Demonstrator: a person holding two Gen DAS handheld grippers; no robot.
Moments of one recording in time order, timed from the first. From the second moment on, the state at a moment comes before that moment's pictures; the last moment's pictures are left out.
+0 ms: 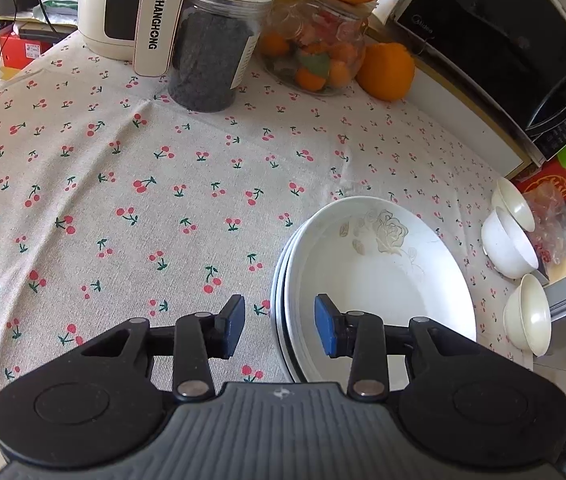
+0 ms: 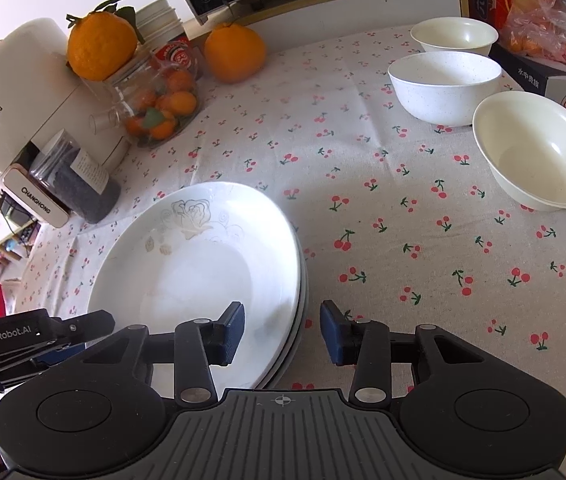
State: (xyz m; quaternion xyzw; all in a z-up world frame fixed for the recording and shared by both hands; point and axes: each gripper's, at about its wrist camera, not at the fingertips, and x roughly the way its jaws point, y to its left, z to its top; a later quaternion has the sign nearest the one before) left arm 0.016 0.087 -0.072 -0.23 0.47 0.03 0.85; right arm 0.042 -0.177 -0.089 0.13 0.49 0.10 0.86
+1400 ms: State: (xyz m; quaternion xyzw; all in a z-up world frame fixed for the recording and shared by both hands) left arm 0.155 -0.086 -0.030 -0.04 0.41 -0.05 0.91; right arm 0.141 -0.356 -0.038 0.15 0.38 -0.04 0.91
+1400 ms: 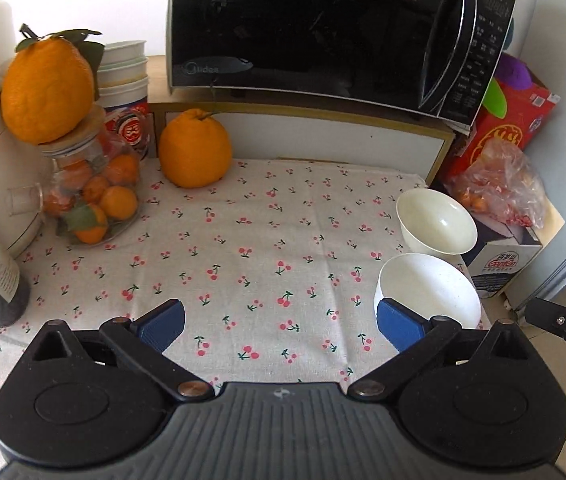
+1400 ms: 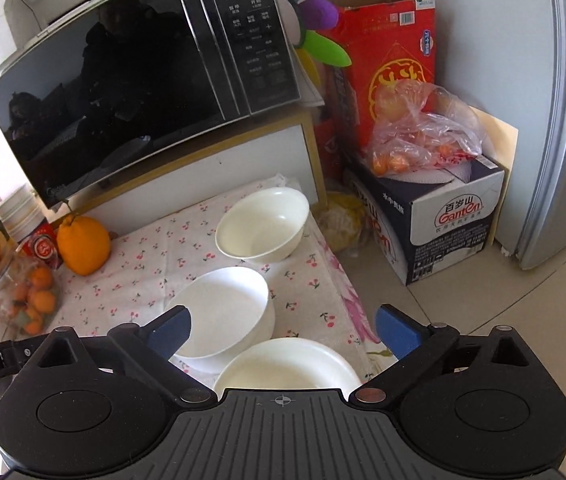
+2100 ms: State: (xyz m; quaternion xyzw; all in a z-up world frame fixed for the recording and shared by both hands) left arm 0.212 -0.134 -0.064 -0.02 0.47 -0.13 0.87; right arm 0.195 -0.357 -0.076 0.16 0.43 -0.01 0.89
